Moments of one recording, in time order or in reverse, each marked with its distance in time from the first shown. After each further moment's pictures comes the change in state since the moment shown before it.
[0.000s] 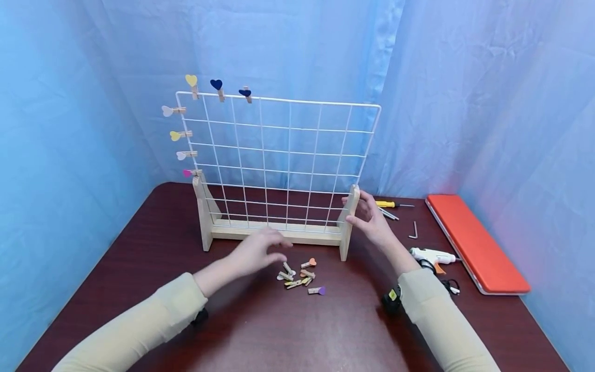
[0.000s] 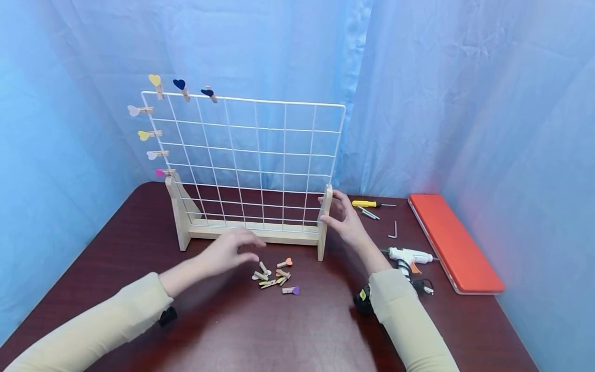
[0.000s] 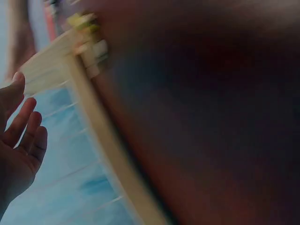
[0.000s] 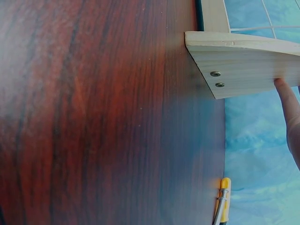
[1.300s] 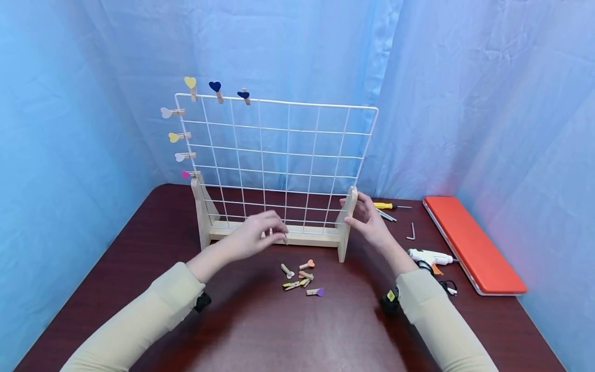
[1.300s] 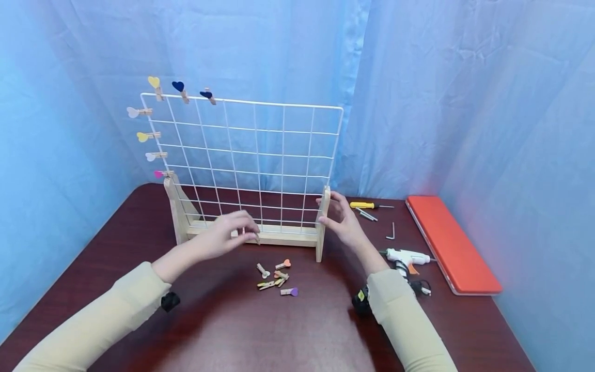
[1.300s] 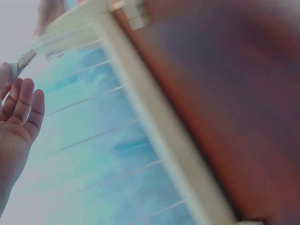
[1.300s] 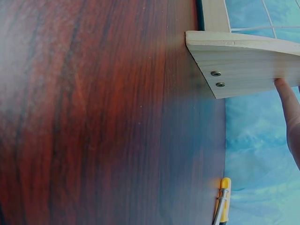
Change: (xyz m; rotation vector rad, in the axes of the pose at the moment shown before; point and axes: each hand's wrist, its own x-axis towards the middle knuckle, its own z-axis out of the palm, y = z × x) left_hand 0.020 -0.001 -0.030 -0.103 0.067 0.131; right_hand -0.001 -0.001 0.000 0.028 -0.003 -0.014
